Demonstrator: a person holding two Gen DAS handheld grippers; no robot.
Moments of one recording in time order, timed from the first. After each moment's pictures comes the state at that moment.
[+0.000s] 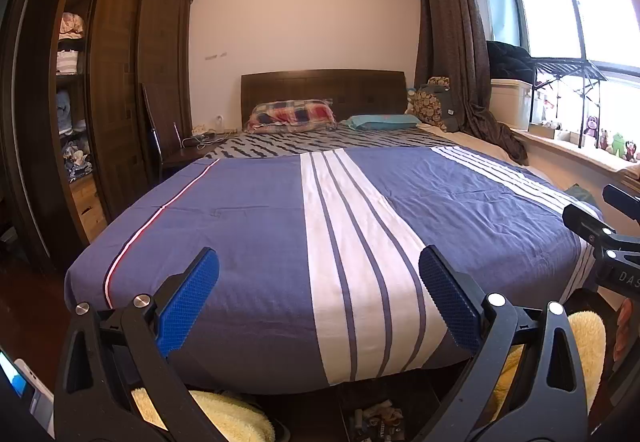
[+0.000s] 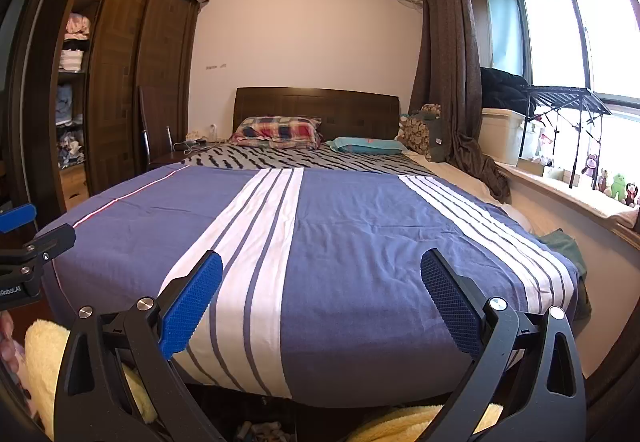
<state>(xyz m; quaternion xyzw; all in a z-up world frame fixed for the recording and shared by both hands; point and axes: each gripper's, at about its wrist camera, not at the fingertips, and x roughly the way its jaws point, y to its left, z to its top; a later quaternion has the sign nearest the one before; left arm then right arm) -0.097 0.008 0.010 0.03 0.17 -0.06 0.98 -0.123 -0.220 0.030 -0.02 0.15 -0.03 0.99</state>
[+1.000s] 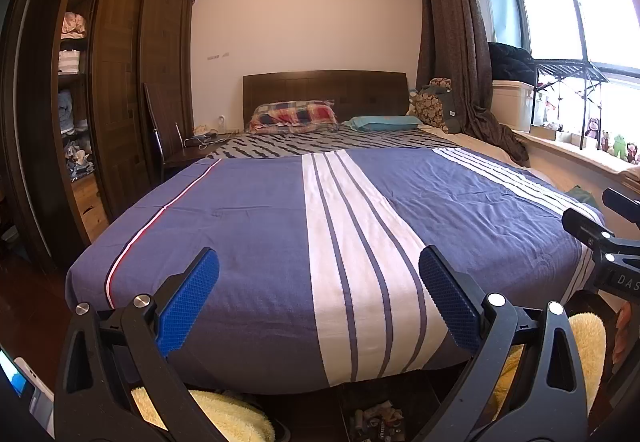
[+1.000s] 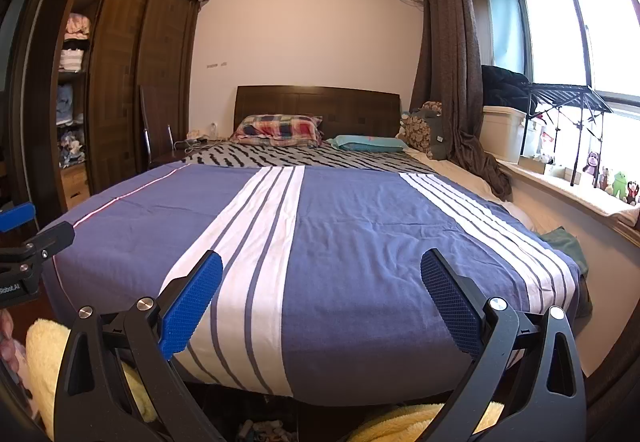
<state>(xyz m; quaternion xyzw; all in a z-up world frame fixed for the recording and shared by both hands) -0.097 0.005 0.011 0.03 0.17 -0.05 0.98 -0.122 -0.218 0.032 -0.02 0.16 -0.03 0.99</state>
